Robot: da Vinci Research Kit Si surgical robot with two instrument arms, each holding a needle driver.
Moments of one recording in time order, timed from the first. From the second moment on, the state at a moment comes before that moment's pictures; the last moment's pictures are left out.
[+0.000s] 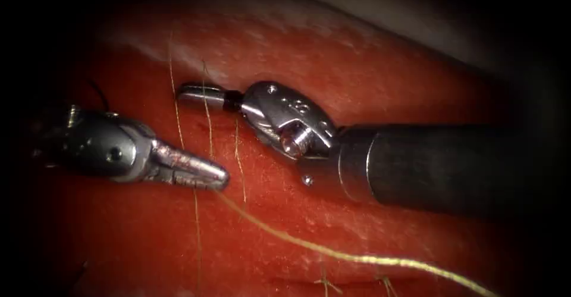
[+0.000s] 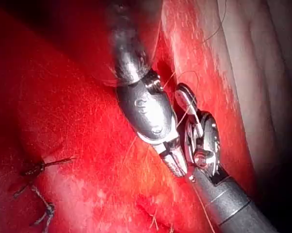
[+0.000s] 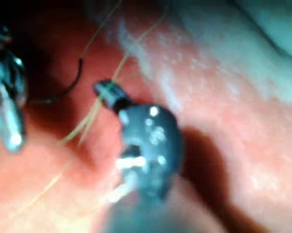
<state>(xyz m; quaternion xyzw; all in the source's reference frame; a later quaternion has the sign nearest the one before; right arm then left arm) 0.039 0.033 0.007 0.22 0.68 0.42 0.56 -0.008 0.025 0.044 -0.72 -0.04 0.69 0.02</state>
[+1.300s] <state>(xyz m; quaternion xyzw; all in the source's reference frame) 0.037 0.031 0.002 0.33 0.73 0.30 0.52 -0.003 0.032 0.049 -0.72 -0.01 0.68 0.13</state>
